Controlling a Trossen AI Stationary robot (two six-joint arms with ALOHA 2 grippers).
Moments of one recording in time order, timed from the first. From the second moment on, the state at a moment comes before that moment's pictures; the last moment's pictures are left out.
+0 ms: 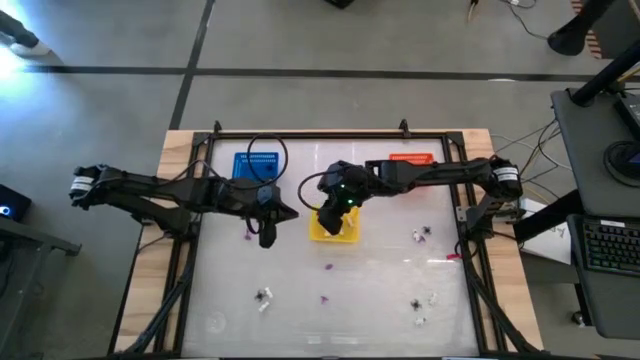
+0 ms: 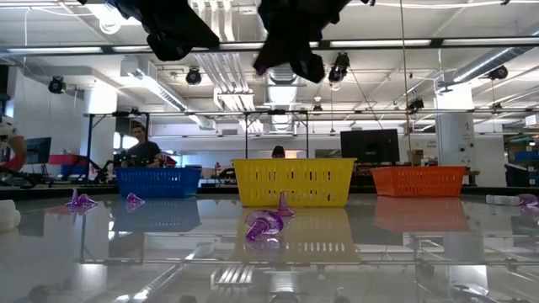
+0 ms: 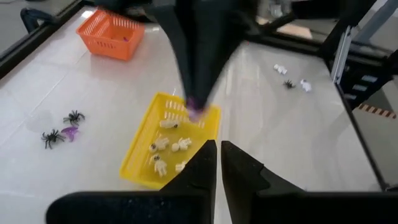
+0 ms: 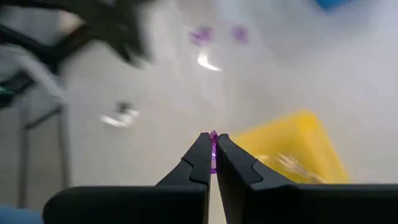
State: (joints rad) left arm -0.07 1.13 0.85 -0.23 -0.07 -0.24; right arm -0.07 1.75 1.51 -0.58 -0.17 0.48
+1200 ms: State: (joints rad) left arm -0.06 1.10 0.87 -0.42 -0.12 -0.14; right arm -0.39 1.74 1.40 -1.12 0.02 0.42
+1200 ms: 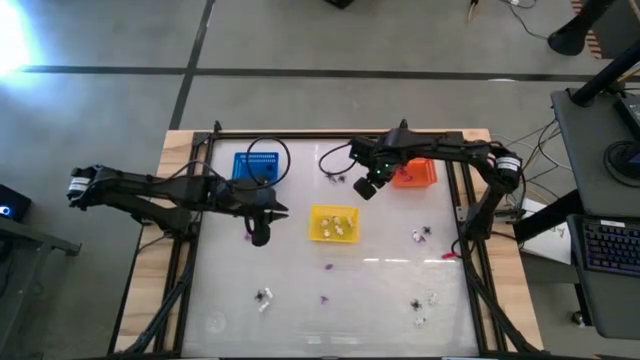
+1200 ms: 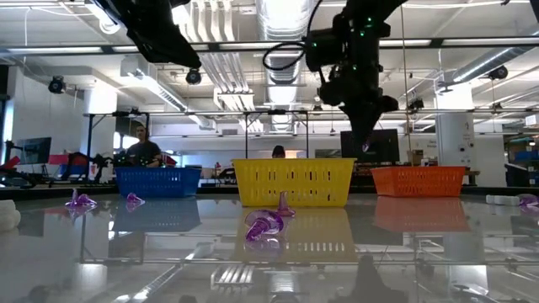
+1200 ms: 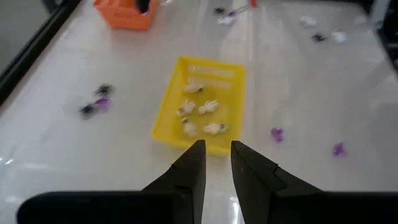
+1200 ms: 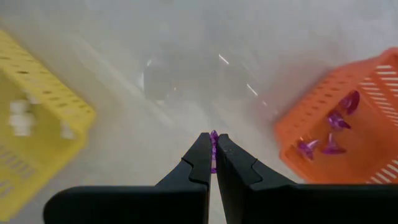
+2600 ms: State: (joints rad) left arm 0.01 1.10 0.99 -0.73 -0.45 -0.25; right arm -0.68 1.66 1.12 -1.10 0.08 0.05
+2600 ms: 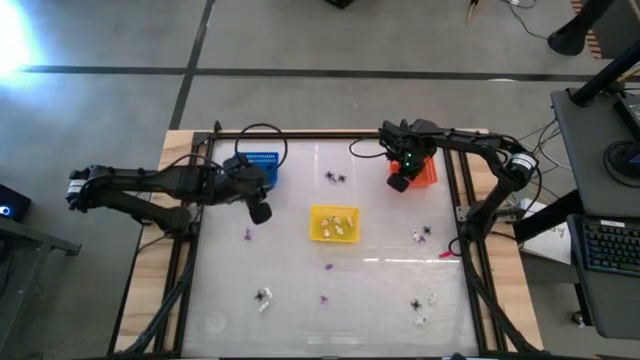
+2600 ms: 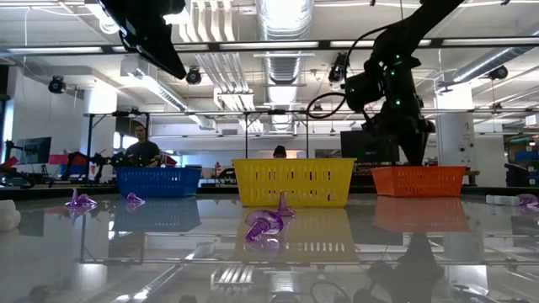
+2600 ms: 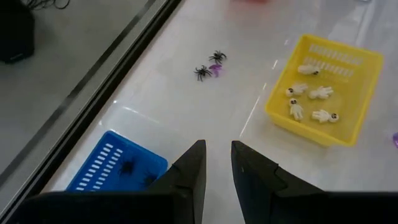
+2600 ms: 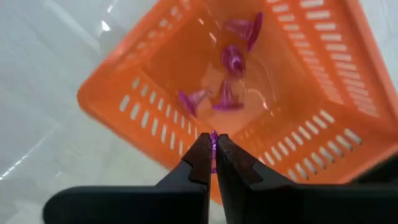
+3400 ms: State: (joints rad) left arm 0.04 1.10 0.99 -0.72 -0.51 -0.28; right arm -0.68 1.66 1.16 -1.07 0.18 0.06
